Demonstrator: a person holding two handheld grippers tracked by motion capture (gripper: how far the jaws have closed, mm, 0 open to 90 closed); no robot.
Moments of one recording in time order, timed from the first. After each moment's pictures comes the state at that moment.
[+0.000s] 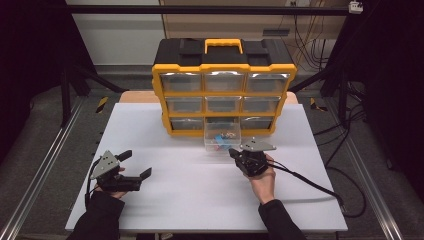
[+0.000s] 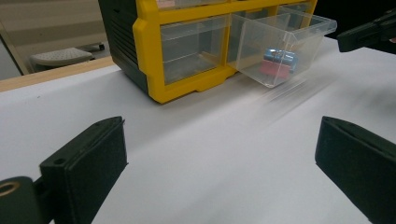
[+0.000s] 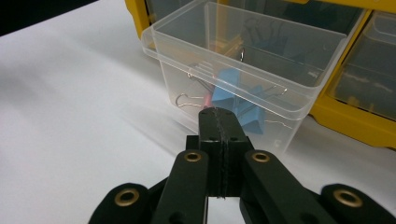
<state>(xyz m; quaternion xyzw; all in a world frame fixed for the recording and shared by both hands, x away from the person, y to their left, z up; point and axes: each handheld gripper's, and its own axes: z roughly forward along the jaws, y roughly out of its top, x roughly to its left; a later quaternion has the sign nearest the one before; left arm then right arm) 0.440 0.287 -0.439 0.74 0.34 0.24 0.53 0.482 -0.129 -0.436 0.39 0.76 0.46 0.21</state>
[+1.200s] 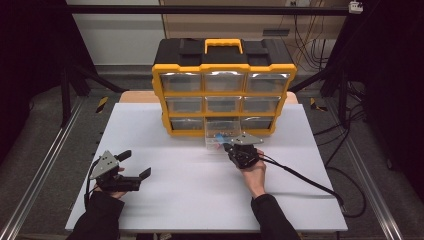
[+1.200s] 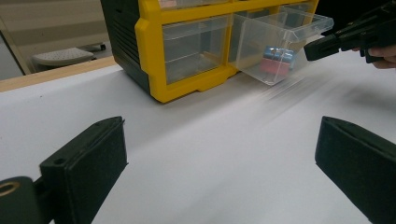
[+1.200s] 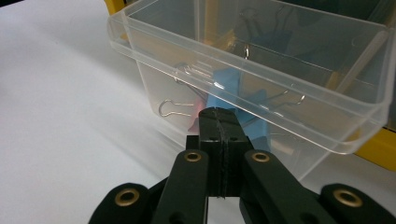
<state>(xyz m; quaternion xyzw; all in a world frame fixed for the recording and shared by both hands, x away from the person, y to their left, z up) 0.440 0.289 -0.439 0.74 0.34 0.24 0.53 0.513 -0.110 -0.452 0.40 0.77 0.44 0.23</state>
